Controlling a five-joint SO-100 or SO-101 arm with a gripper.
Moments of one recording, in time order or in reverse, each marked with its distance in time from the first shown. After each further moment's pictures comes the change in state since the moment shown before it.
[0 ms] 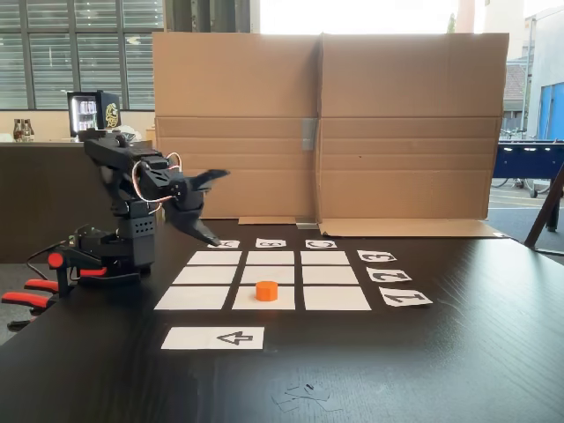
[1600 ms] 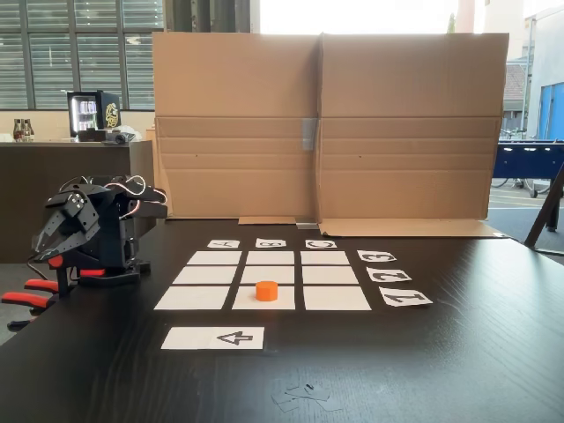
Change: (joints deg) arm 50.0 35.2 14.9 25.5 4.7
